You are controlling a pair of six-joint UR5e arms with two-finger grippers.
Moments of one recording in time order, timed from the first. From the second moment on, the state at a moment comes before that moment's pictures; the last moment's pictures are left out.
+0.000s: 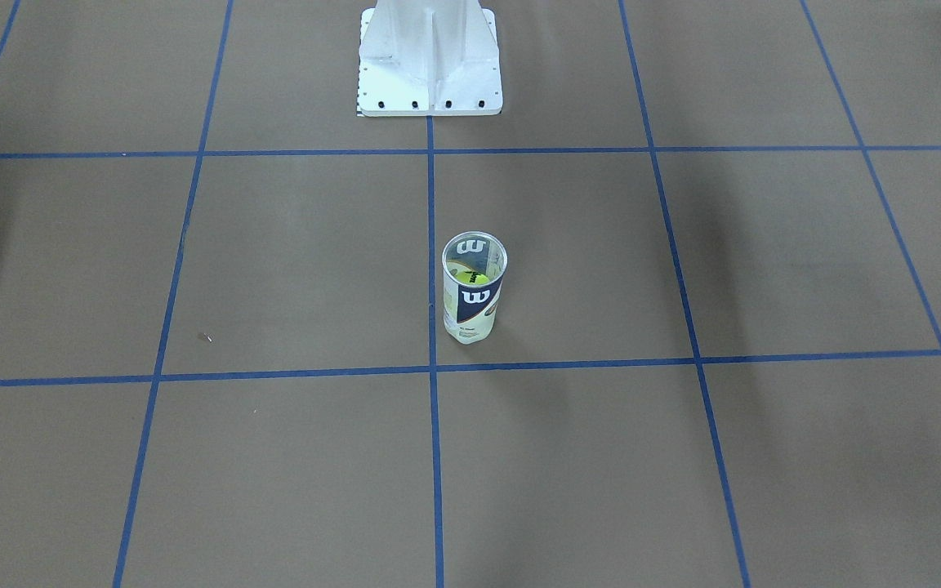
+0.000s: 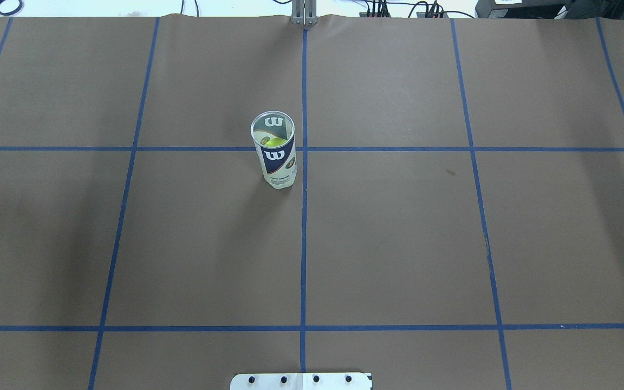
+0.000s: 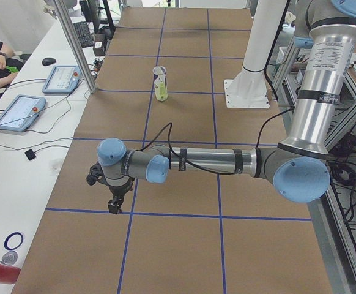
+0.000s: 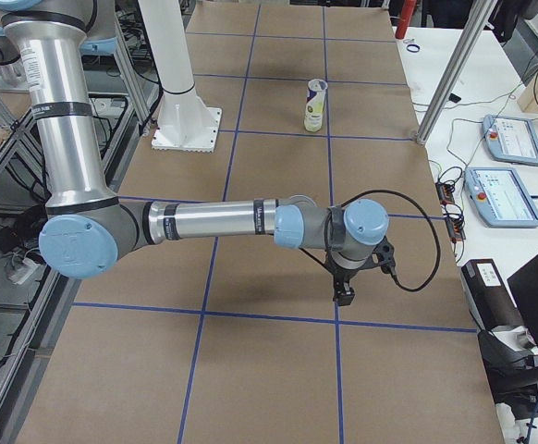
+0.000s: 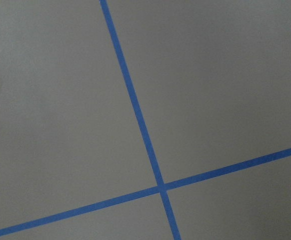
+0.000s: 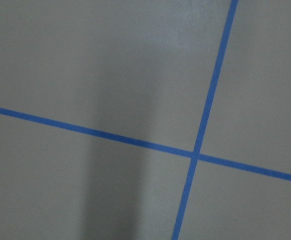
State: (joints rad) left arm -1.52 -1.73 -1.40 -1.74 -2.29 0.13; right arm 1.56 -1.47 1.52 -1.67 2.41 -0.20
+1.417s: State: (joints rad) left arm -1.56 -1.63 -1.56 -1.49 -2.30 0.17; right arm 1.59 -1.49 1.60 -1.71 2.37 -0.05
